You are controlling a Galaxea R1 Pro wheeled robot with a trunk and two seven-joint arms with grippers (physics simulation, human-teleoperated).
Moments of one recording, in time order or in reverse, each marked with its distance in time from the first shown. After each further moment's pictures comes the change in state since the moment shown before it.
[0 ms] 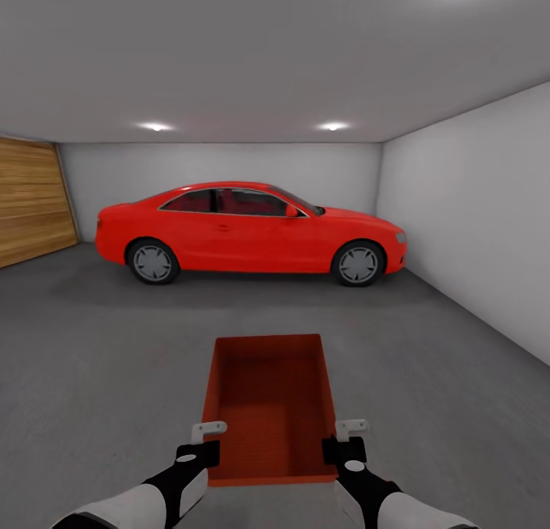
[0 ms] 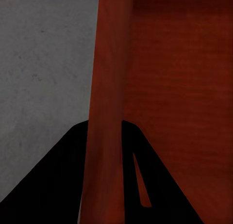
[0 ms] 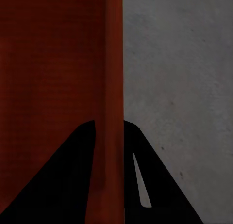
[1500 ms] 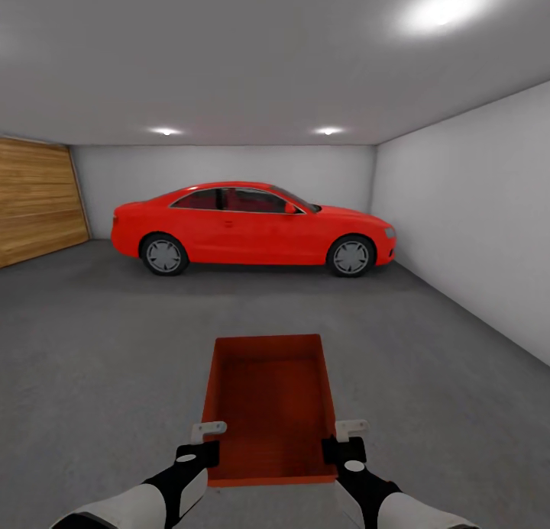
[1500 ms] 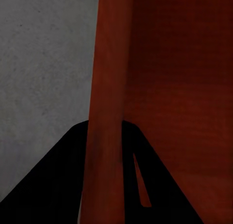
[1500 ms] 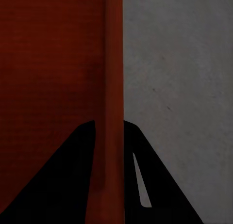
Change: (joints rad) left arm 0.000 0.001 -0.001 0.000 0.000 0.003 0.000; right arm 0.000 0.001 0.000 0.000 -0.001 0.002 -0.001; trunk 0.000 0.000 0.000
